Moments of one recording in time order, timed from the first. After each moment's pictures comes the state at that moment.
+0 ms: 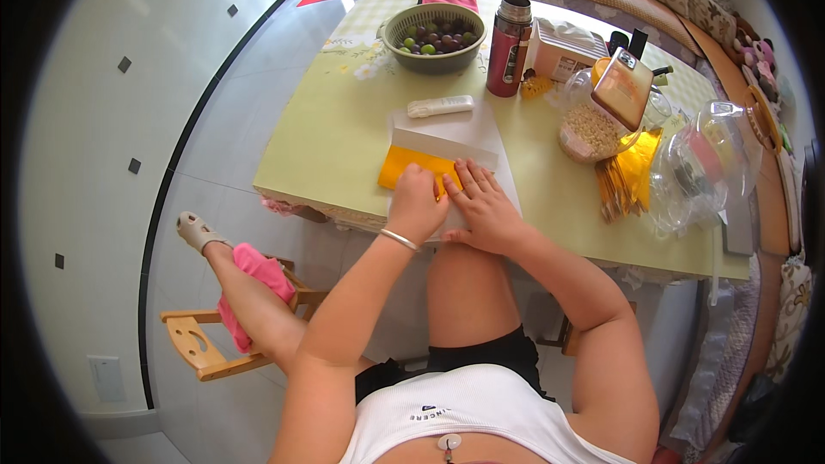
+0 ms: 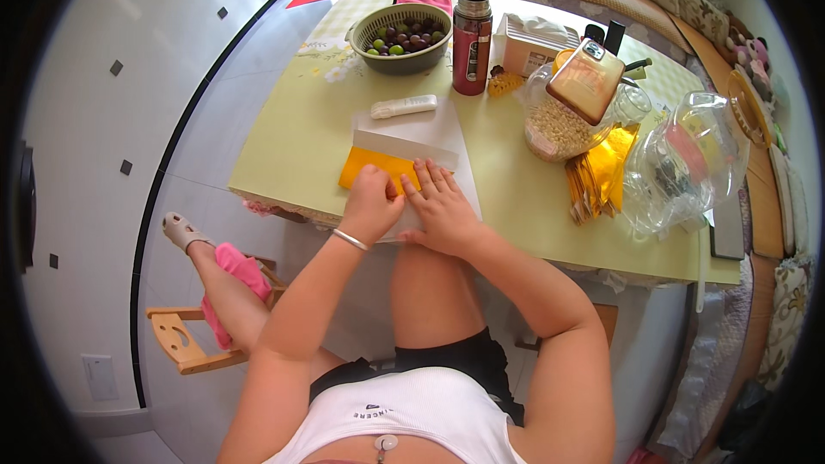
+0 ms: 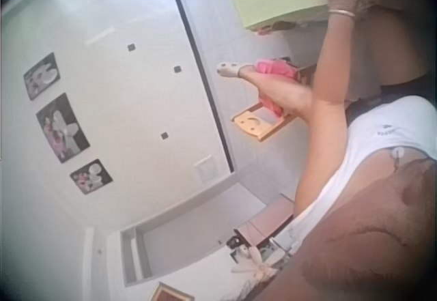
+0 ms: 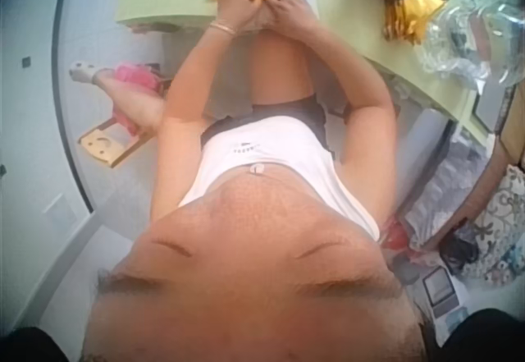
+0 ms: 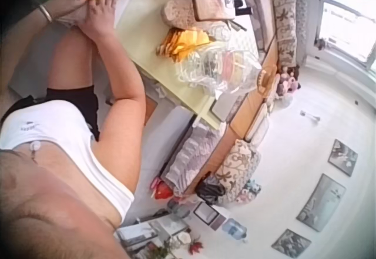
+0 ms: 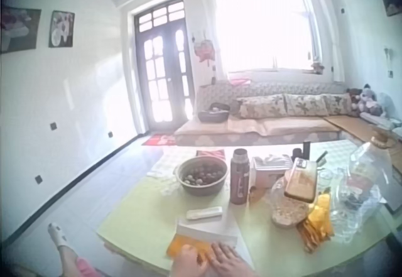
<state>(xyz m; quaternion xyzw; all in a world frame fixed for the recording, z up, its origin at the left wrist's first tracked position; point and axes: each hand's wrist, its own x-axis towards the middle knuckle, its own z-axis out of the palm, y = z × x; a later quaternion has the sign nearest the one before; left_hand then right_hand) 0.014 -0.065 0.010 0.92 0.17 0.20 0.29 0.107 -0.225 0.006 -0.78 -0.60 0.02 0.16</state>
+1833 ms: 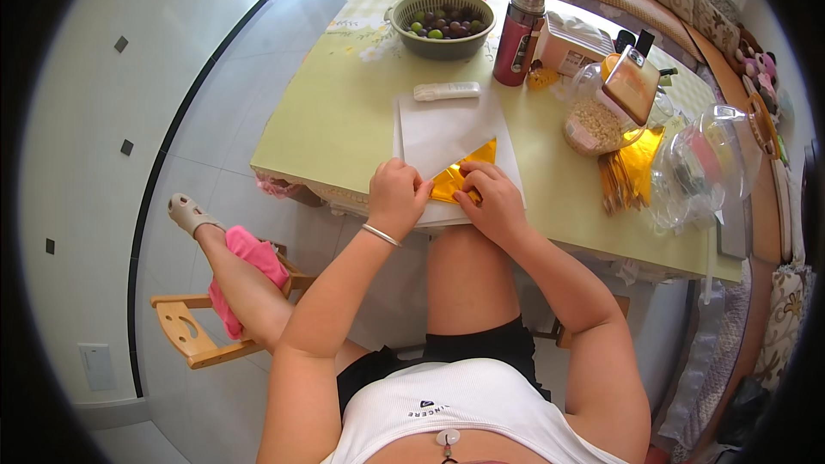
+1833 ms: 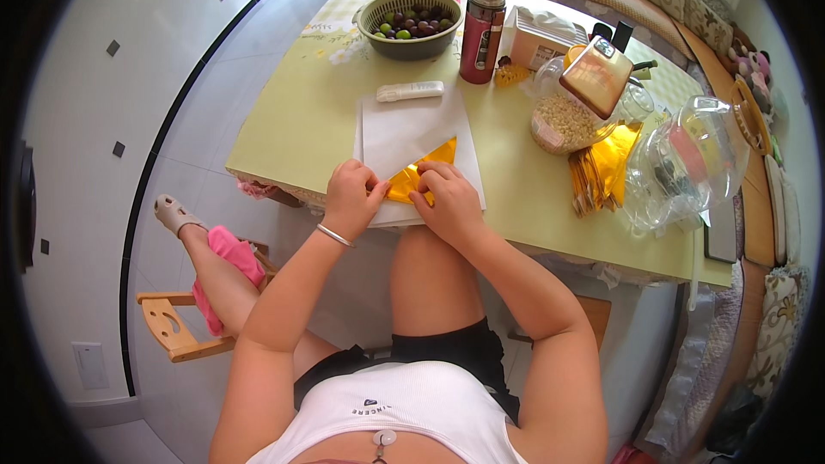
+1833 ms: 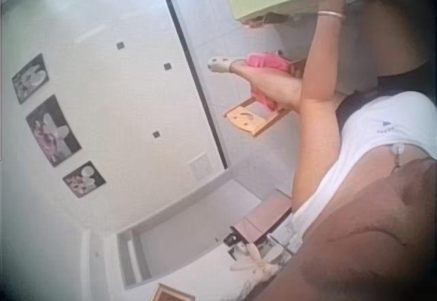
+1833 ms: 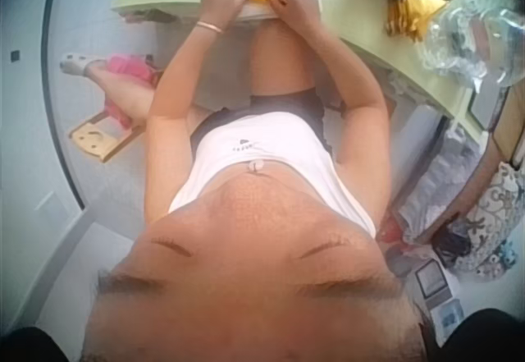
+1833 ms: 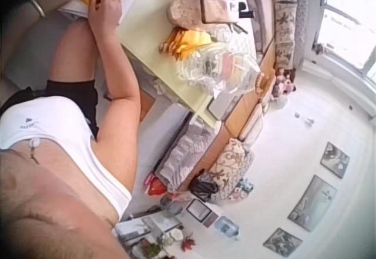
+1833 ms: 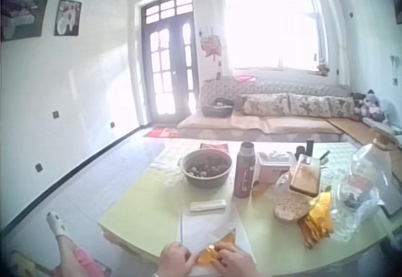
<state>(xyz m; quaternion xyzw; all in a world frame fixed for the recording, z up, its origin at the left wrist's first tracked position) -0.023 -0.050 0.009 0.93 0.18 0.24 0.23 0.088 -0.219 0.008 -0.76 -0.48 -0.06 0.44</state>
